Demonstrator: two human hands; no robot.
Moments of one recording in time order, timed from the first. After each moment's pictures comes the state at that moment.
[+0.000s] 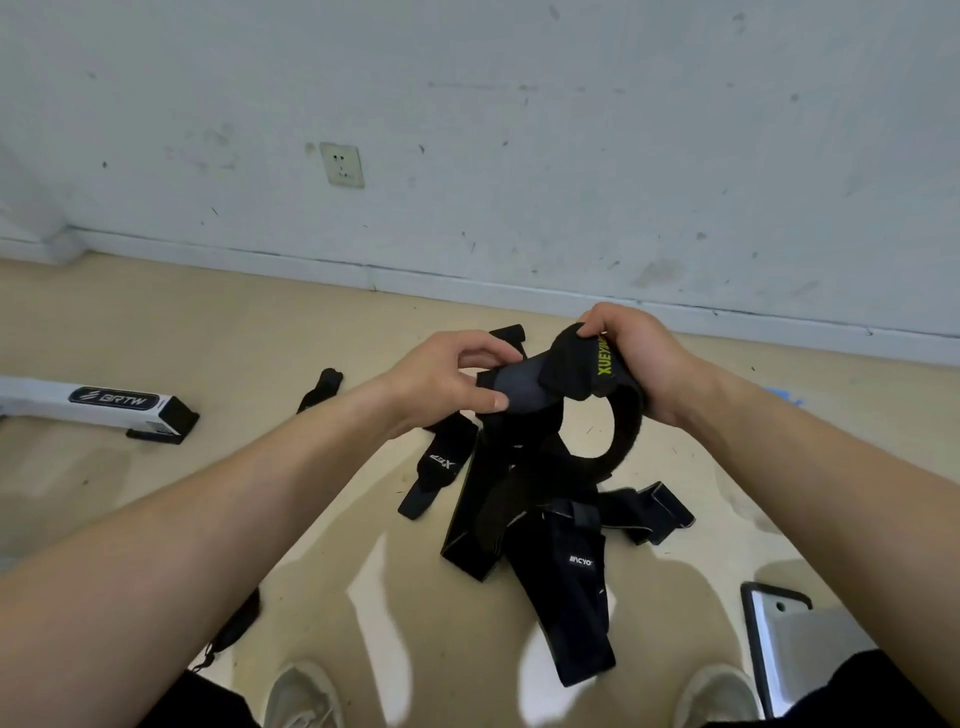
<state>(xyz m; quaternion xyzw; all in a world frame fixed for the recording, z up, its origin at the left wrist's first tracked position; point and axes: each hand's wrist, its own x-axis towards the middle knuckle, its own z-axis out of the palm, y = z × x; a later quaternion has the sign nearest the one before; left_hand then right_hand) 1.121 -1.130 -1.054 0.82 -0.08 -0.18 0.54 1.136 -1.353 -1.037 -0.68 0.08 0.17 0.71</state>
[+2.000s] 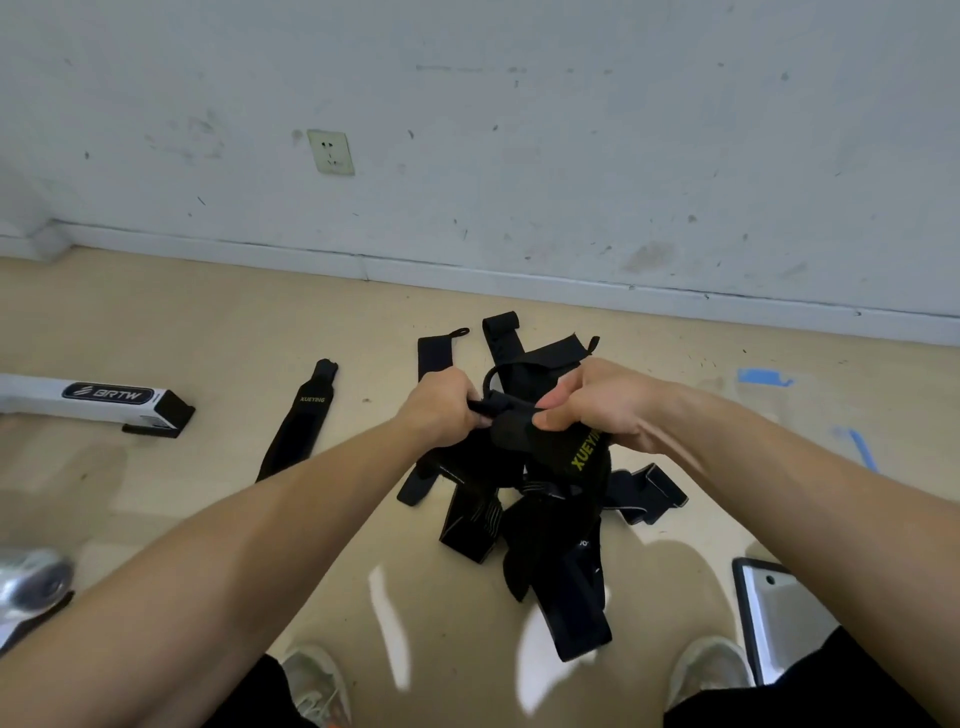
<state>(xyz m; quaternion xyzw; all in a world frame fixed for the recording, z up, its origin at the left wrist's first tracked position) 1.132 -1.139 -1.115 0.96 0.02 -0.18 0.23 1.106 -1.343 -1.062 -0.81 0.06 0.30 0.49</state>
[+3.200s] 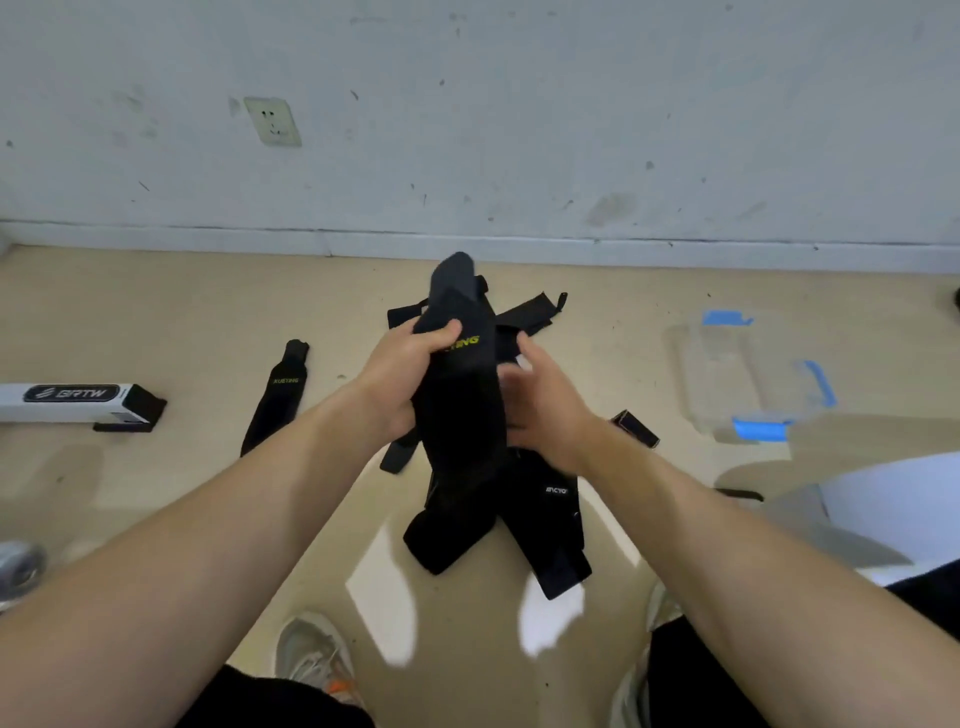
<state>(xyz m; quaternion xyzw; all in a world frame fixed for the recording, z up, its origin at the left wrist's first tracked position) 1.091 -1.159 -1.086 0.63 0.11 -0.18 0.75 1.066 -1.323 -1.127 -0.61 0.16 0.27 0.73</state>
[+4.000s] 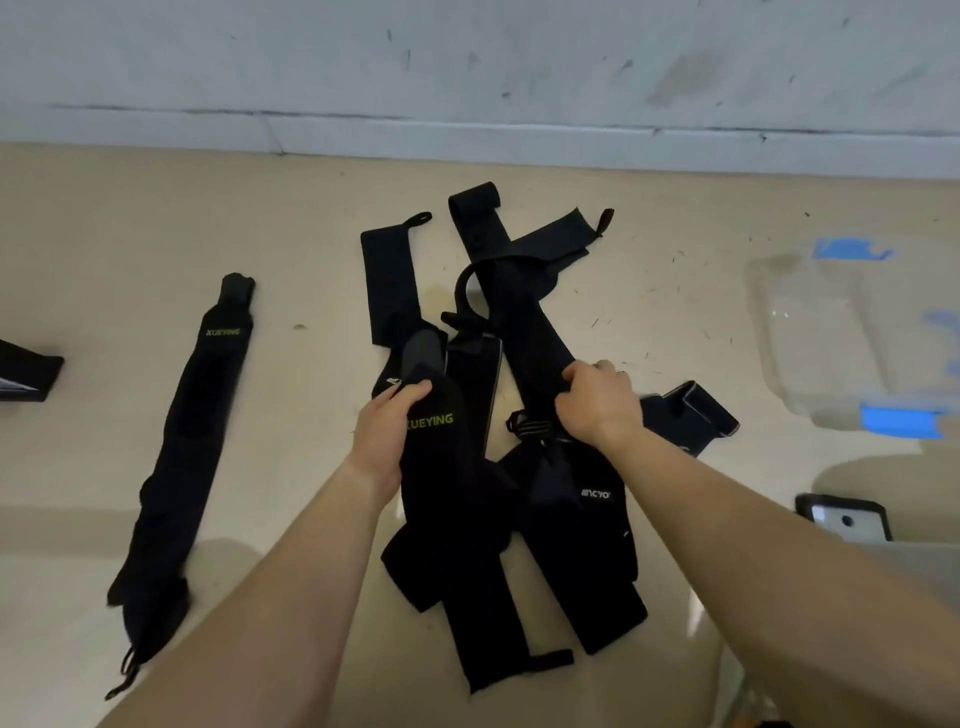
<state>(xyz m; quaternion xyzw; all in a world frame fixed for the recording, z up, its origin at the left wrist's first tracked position) 1.152 -1.119 -1.341 0.59 0.33 -0.18 0.72 1.178 -1.355 -1.354 -0.94 0.14 0.23 0.20</state>
